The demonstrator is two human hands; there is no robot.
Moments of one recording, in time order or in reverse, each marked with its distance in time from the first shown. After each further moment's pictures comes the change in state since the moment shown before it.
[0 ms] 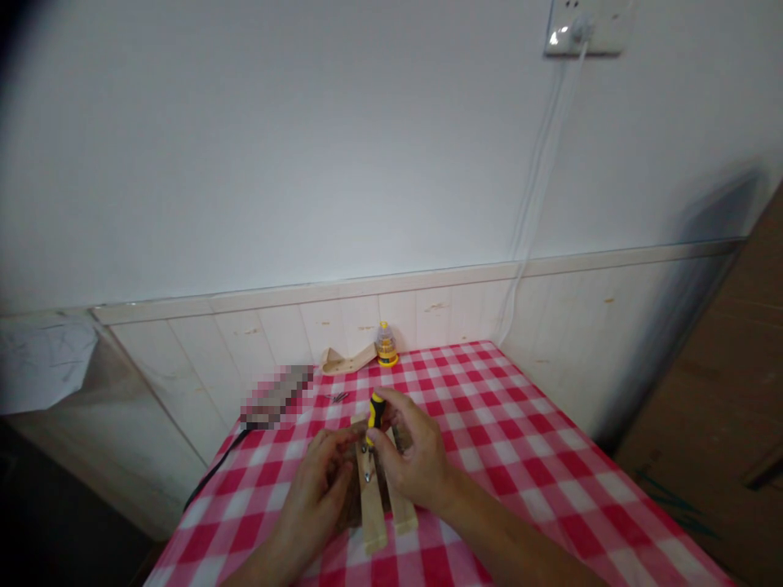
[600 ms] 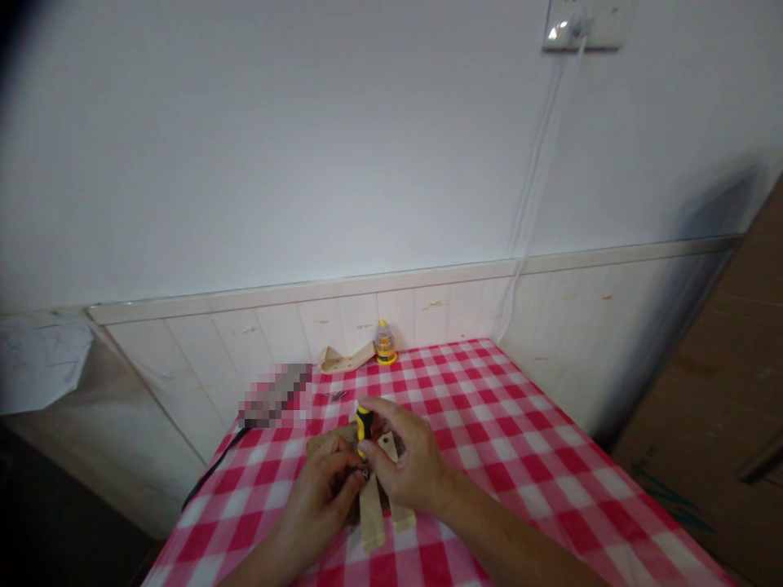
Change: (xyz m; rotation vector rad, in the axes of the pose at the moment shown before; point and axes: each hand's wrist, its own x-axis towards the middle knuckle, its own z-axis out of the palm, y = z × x) left_hand 0.000 0.011 0.000 0.046 -0.195 0.030; right_hand 0.000 -0.003 -0.001 0.089 -0.136 -0.067
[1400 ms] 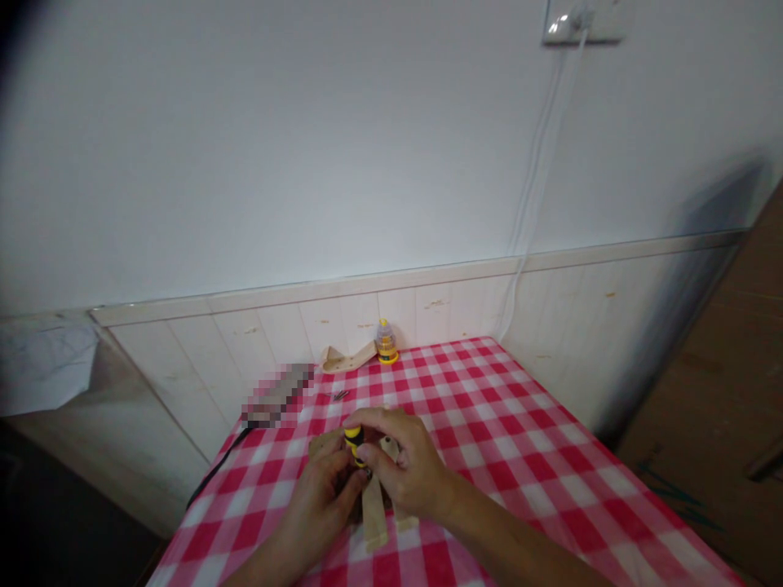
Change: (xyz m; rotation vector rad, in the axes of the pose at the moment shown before) left_hand 0.002 -0.002 -0.001 0.018 0.003 0.051; right_hand 0.011 -0.020 -0.002 0.213 -0.130 0.077
